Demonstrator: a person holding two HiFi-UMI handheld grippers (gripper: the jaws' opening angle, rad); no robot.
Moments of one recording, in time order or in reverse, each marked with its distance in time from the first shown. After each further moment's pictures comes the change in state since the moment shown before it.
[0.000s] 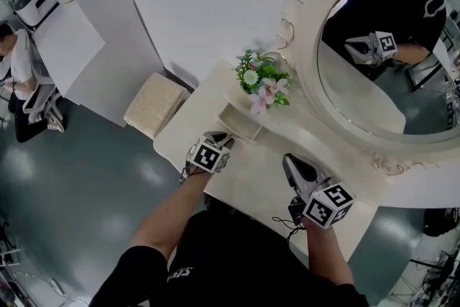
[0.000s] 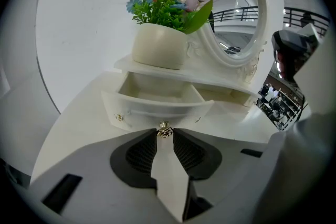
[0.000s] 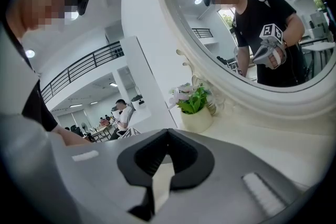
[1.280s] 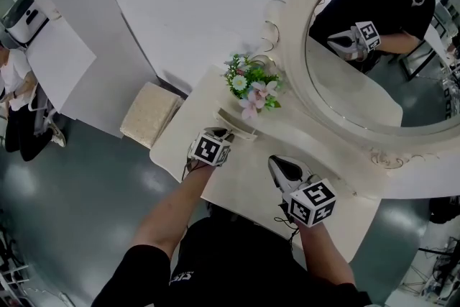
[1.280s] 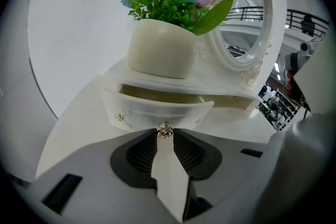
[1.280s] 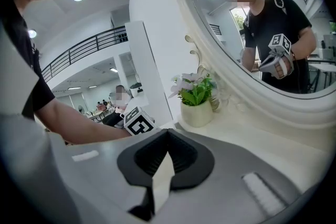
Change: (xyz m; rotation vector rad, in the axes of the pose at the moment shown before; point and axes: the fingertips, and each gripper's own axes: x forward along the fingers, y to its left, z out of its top) left arm 0.020 0.007 0.032 0.001 0.022 -0.023; right arm 0.025 0.001 -0.026 -0.131 0.098 -0.043
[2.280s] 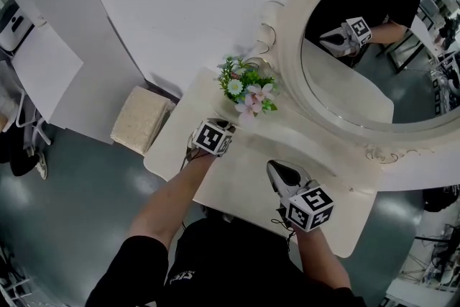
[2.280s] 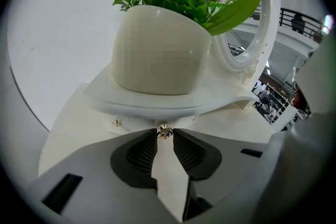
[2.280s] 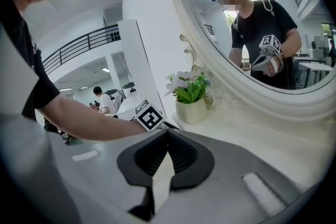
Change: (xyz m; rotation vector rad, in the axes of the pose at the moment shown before) left arm 0.024 0.004 0.040 0.101 0.016 -0.071; right arm -0.001 -0.001 -0.005 0.037 0.007 -0.082
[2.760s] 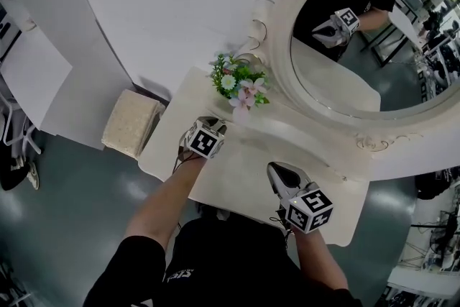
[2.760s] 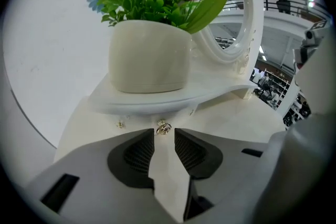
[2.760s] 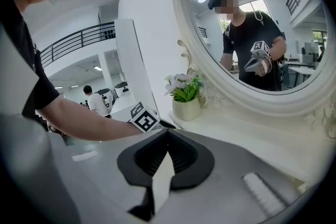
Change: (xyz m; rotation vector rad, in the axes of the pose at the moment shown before) left arm -0.005 -0.004 -0.009 0.123 -0.046 0.020; right arm -0.026 0.009 -0.008 0.005 -0.008 -0.096
